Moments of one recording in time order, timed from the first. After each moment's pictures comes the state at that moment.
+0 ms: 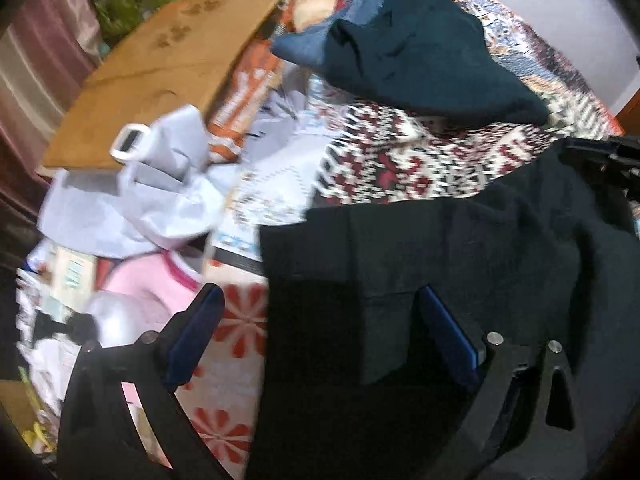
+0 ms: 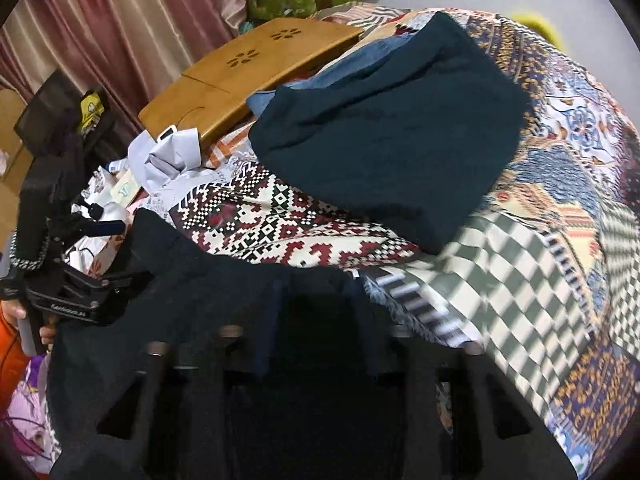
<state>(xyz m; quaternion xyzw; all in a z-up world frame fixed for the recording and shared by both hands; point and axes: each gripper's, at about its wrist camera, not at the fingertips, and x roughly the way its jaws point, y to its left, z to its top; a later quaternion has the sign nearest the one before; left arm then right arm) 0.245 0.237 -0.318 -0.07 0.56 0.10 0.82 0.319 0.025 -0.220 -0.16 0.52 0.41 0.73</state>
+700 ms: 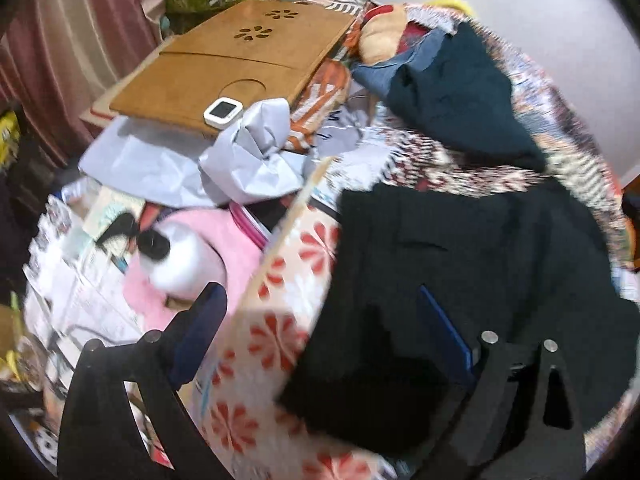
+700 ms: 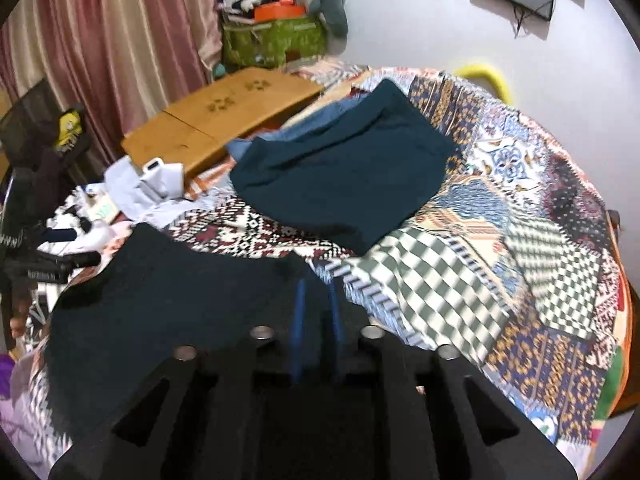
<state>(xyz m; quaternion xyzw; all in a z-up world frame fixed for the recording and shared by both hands) 0.162 0.267 -0.266 -0.18 0.52 0.15 0.82 0.270 -0.034 -0.147 -0.17 0.43 0.35 0.81</state>
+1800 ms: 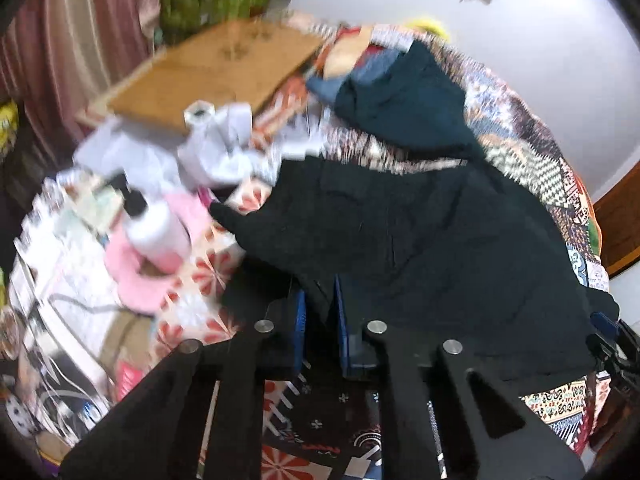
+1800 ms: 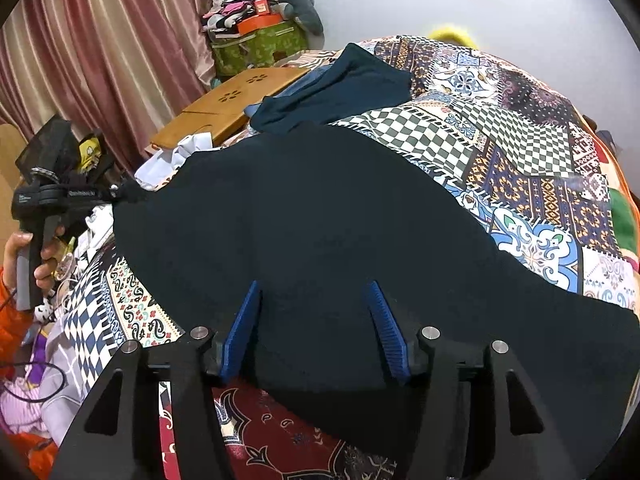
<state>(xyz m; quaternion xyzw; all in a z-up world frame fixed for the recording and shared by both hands) 0.120 0.199 -0.230 -0.17 0.46 0.14 0.86 0.147 -0.150 -0.174 -0.08 0.46 0.34 0.82</state>
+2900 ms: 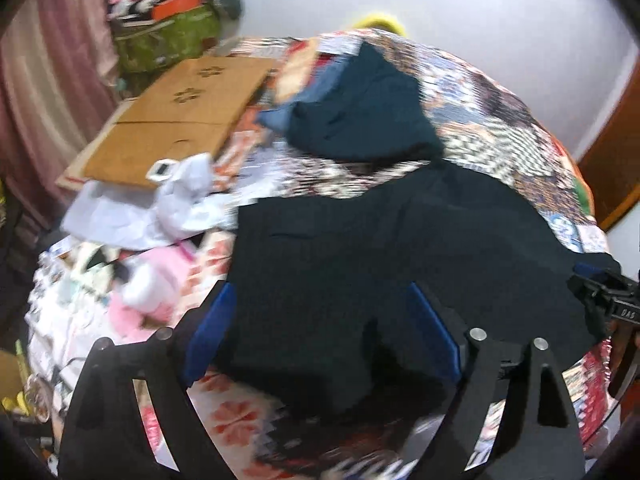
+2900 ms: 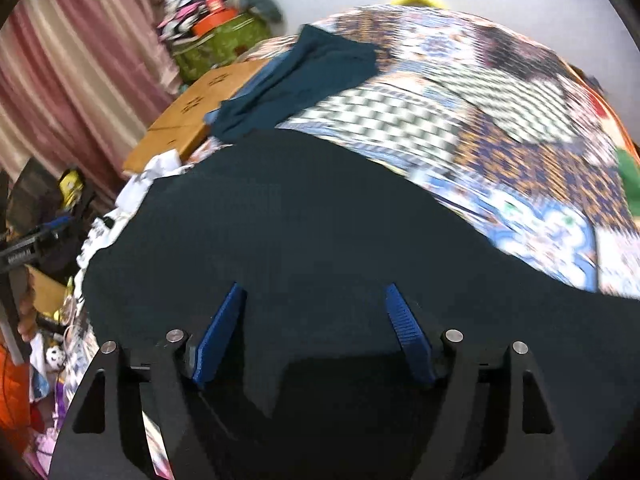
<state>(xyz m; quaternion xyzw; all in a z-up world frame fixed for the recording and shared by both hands) 0.165 0.160 -0.211 -0.10 0.48 0.07 0.87 0.200 -0.162 -0.190 -0.02 0.51 0.29 0.81</state>
